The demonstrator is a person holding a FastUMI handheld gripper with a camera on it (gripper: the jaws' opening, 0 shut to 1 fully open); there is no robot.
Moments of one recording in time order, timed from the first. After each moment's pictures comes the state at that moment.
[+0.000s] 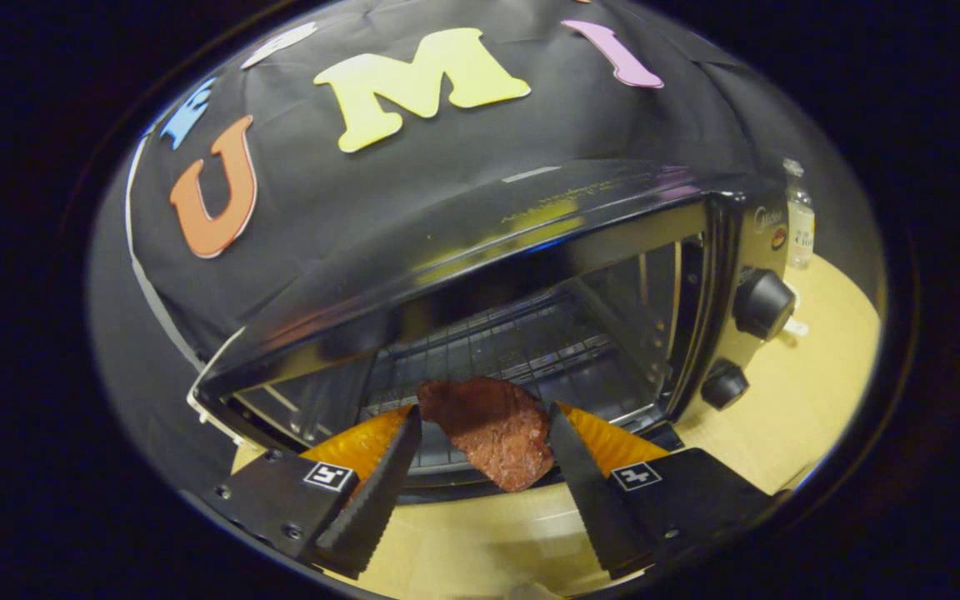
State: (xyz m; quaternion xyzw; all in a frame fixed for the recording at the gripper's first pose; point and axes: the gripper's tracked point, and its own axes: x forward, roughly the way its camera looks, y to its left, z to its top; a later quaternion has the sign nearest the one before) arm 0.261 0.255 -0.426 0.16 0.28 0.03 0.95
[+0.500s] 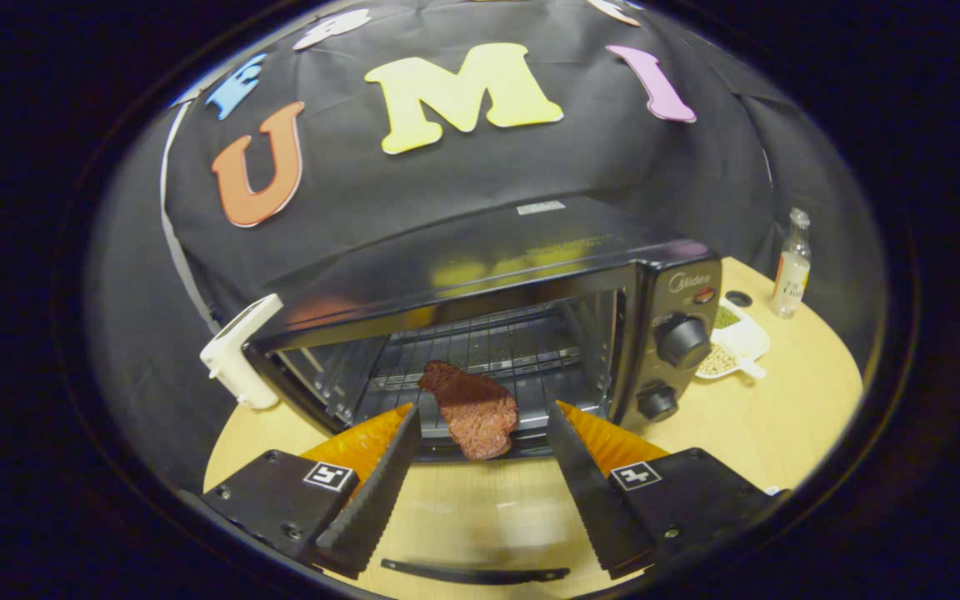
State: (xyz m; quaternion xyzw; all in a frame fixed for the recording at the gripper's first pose) arm 0.194 0.234 -0.376 0.08 0.27 0.07 0.96
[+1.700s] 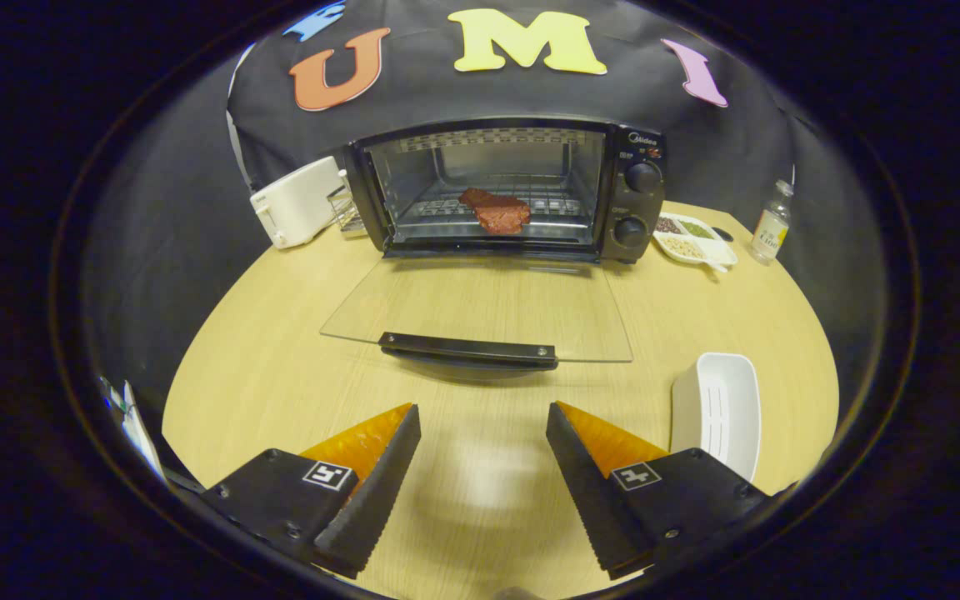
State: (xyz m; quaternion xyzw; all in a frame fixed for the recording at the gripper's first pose) arm 0.017 0.216 -0.476 -0.01 0.41 0.11 0.90
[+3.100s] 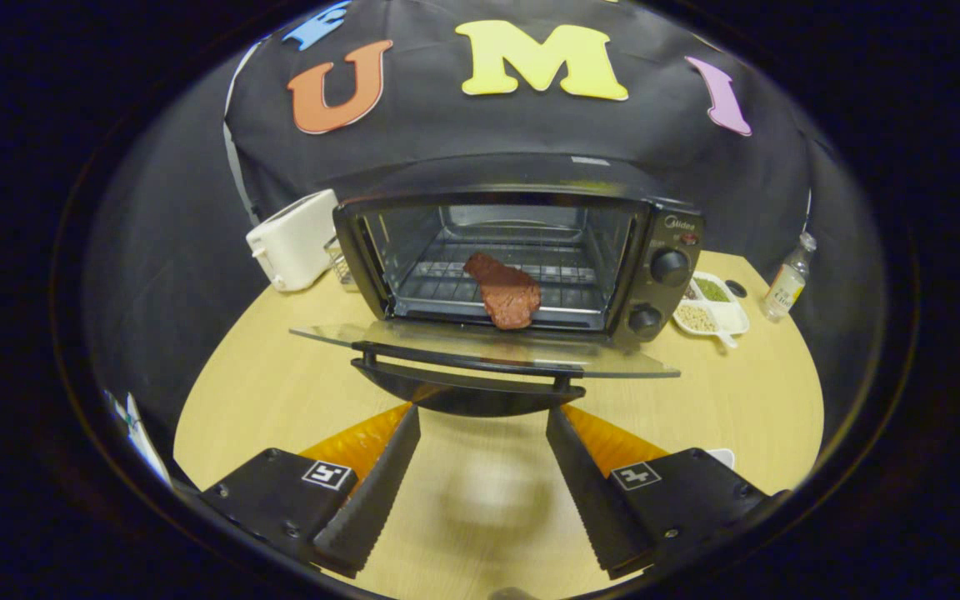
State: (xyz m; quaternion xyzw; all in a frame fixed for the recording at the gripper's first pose) arm 0.094 0.234 -0.401 -0.01 0.37 0.12 0.92
